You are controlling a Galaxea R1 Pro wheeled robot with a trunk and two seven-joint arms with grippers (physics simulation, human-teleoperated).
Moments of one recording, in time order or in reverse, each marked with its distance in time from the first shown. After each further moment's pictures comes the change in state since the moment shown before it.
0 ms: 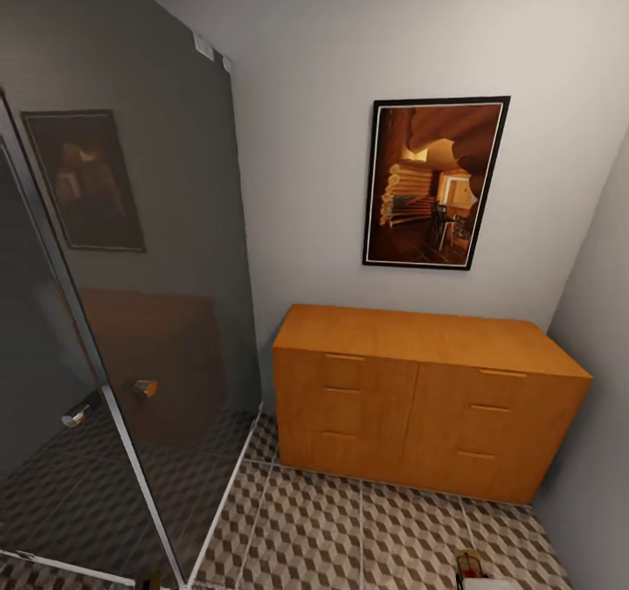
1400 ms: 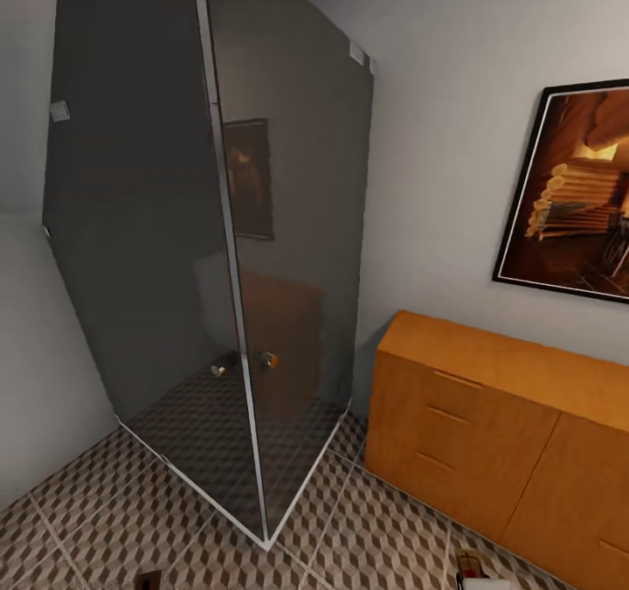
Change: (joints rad) left arm 0.000 0.001 0.000 0.000 -0.001 0.000 -0.002; right arm 0.000 0.001 -0.002 0.000 0.000 -0.003 -0.006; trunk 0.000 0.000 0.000
